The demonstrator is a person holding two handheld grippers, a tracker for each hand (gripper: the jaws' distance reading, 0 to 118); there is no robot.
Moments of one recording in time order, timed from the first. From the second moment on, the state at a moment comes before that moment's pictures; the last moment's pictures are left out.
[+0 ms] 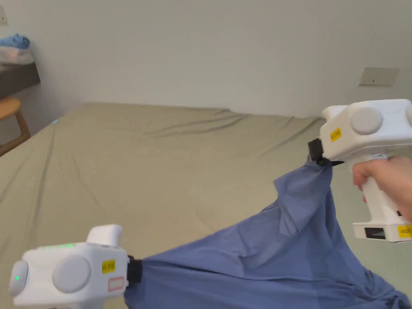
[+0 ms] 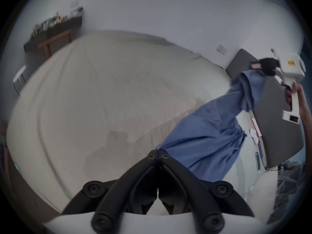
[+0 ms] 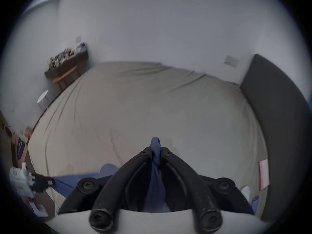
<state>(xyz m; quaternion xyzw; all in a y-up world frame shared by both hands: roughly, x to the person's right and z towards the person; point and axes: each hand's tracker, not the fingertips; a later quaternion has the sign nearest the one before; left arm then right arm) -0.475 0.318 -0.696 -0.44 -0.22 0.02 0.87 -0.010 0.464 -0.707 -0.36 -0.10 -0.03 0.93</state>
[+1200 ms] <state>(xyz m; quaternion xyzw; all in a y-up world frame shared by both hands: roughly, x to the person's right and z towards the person) -0.457 0.697 -0.720 -0.17 -0.12 0.00 0.98 0.043 0.721 -0.460 -0.12 -0.21 -0.12 0.96</state>
